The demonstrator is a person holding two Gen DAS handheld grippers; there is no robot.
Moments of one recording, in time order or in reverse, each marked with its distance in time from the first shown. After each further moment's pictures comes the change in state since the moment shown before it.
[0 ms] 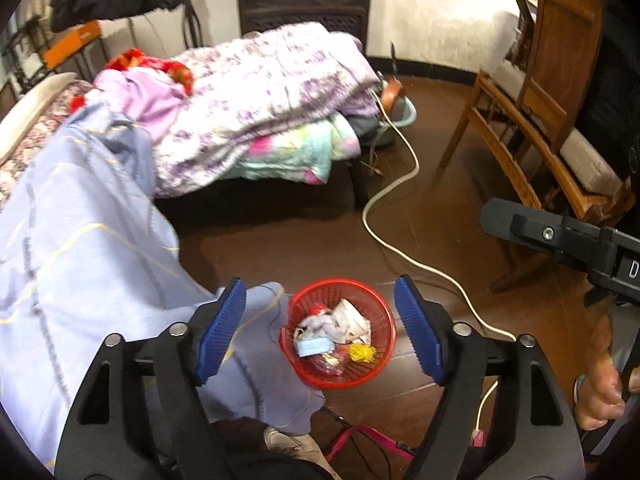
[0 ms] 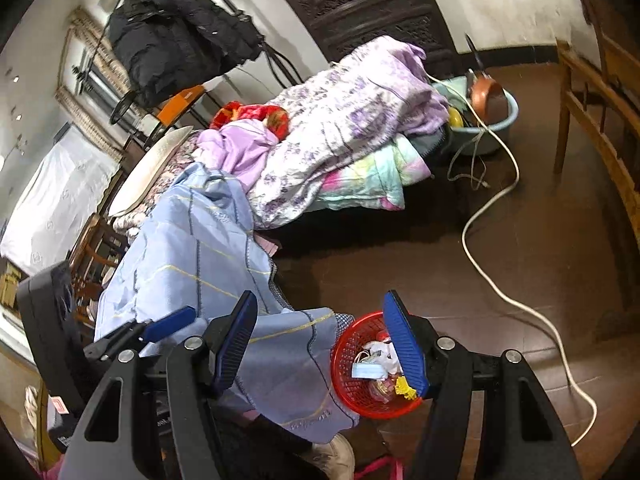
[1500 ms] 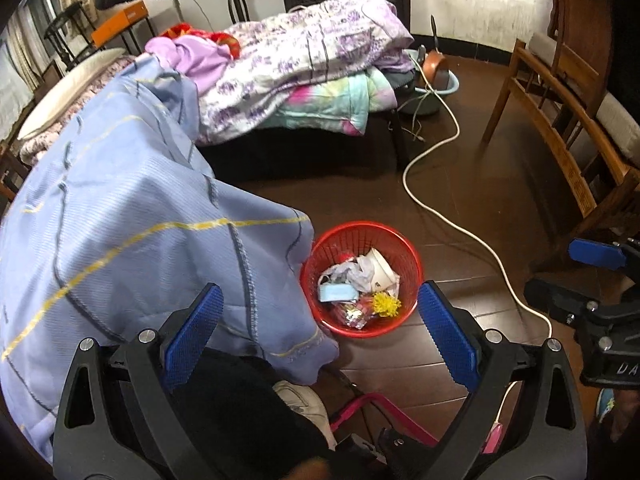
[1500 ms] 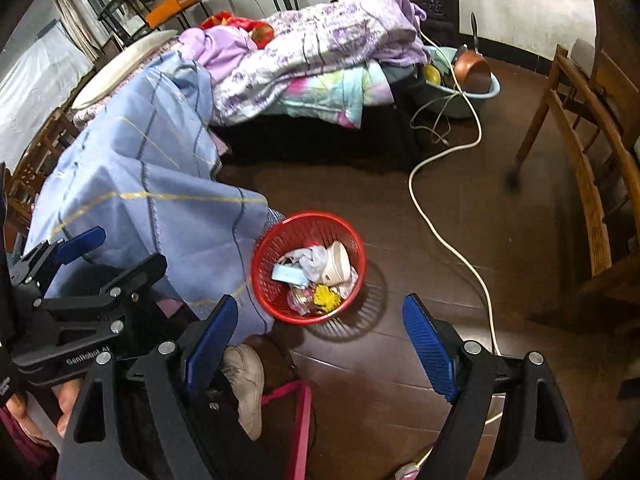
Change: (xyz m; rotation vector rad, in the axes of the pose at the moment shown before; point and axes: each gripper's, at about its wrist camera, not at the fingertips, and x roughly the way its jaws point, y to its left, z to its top) left arm 0.007 -0.036 -0.085 -0.058 0.078 0.174; right arm -0.006 -0.024 -0.092 -0.203 0.243 -0.227
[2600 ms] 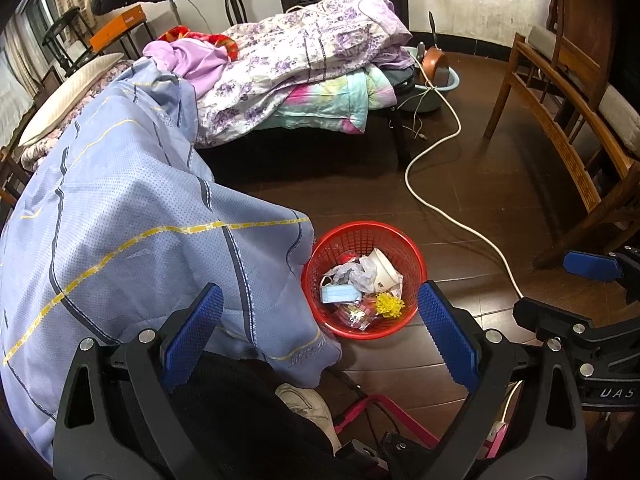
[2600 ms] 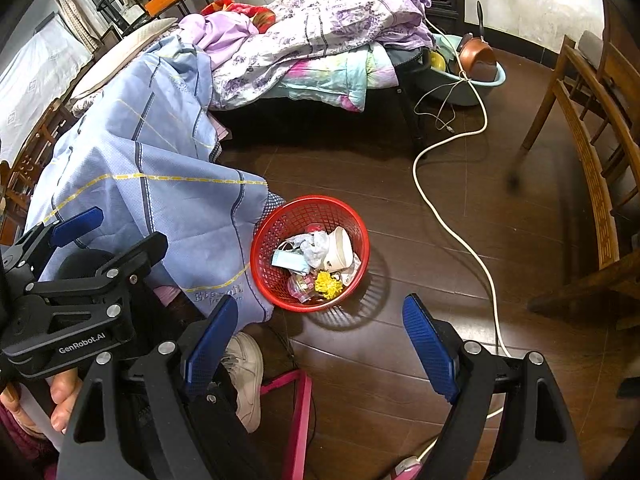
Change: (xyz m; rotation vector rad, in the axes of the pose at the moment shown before) left arm 0.003 -0.007 0.001 0.018 -0.007 0.029; right arm 0.014 0.000 -0.006 -0.006 0.040 0.007
